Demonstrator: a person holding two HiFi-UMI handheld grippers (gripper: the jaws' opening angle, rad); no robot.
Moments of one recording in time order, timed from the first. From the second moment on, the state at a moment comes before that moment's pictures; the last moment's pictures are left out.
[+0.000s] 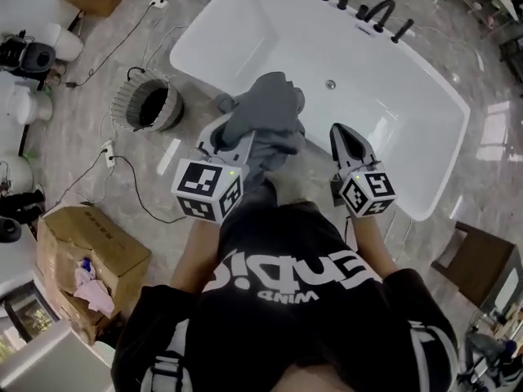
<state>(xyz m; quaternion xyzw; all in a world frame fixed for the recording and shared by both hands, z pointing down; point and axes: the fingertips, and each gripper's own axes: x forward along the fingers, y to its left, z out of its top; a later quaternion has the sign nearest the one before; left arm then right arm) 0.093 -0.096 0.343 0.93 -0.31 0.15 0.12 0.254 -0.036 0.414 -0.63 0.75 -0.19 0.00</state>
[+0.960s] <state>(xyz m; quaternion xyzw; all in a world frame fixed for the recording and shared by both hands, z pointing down) -0.261 -0.218 0.339 0.79 -0.58 0.08 0.16 -0.085 -0.249 0.400 -0.37 0.91 -0.16 -0.08</state>
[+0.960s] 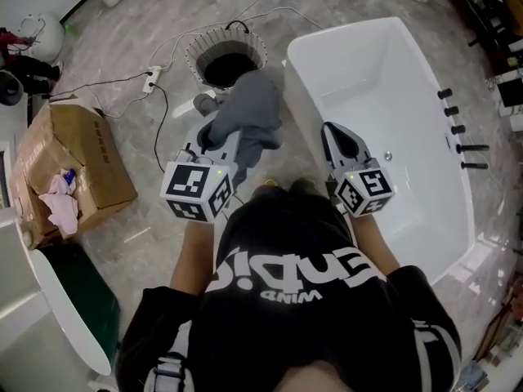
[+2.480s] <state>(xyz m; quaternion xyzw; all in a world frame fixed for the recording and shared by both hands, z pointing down) -0.469 -0.523 0.299 0.67 -0.72 0.03 0.16 -0.327 -0.608 0.378 -0.18 0.97 -0.14 -0.09</state>
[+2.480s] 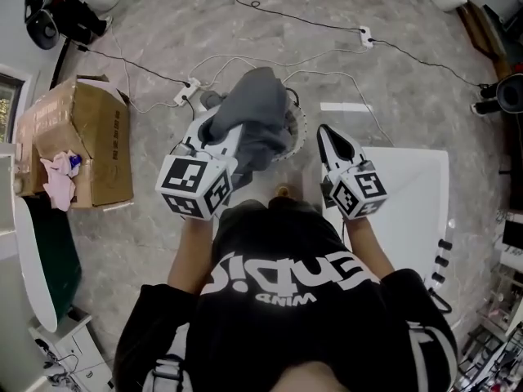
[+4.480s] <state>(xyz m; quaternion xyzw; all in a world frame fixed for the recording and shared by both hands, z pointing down) -0.520 -0.647 0.665 0.67 -0.67 0.11 0.31 -0.361 -0.652 0.628 -0.28 0.91 -0.27 -0.15</state>
